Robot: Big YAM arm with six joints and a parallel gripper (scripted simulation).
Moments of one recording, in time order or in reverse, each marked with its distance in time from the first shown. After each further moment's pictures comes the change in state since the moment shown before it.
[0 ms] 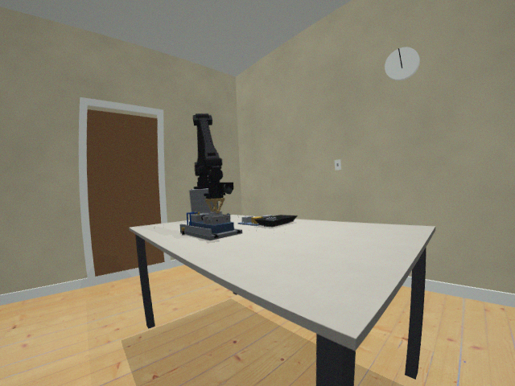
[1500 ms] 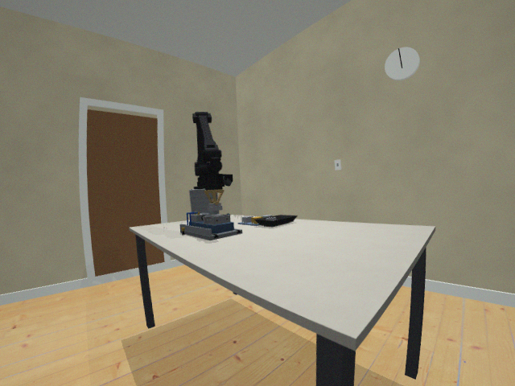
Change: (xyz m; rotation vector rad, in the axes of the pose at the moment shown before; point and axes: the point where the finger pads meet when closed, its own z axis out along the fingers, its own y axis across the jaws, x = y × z) arm 0.000 0.003 -0.042 -0.007 -0.003 -0.001
